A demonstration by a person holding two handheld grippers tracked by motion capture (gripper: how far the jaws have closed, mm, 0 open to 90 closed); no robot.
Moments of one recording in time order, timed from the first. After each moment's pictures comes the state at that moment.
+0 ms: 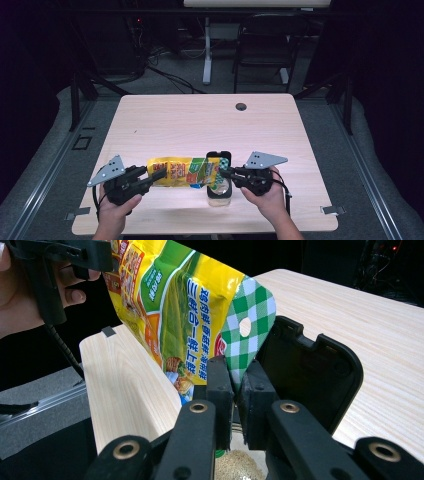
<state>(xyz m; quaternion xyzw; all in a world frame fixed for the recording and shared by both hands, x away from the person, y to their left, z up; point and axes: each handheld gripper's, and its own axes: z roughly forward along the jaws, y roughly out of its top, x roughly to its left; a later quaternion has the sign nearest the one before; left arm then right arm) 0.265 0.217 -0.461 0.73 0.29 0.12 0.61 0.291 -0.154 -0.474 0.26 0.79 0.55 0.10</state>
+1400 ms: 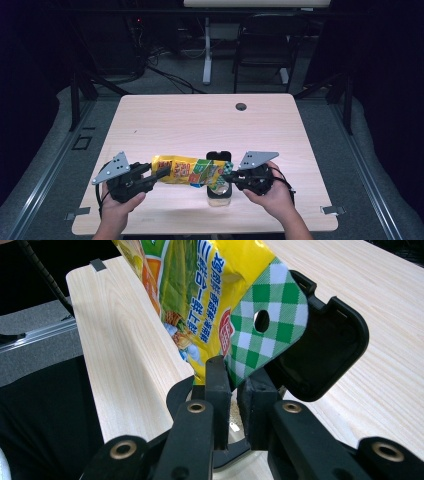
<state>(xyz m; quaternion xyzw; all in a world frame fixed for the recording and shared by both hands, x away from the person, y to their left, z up) 0.266 0.205 -0.446 0.74 0.27 0.13 0.60 0.291 -0.152 -0.459 0.24 0.86 0.44 0.10</state>
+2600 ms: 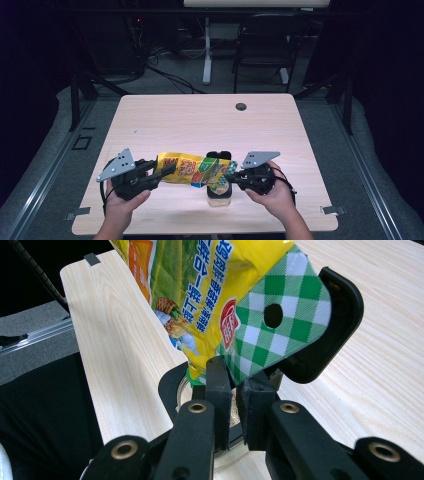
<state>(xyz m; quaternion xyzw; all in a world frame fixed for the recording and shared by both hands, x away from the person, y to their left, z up) 0.267 0.192 -0.435 0.74 0.26 0.13 0.60 0.295 -0.158 -0.468 0.26 0.86 0.43 0.09</state>
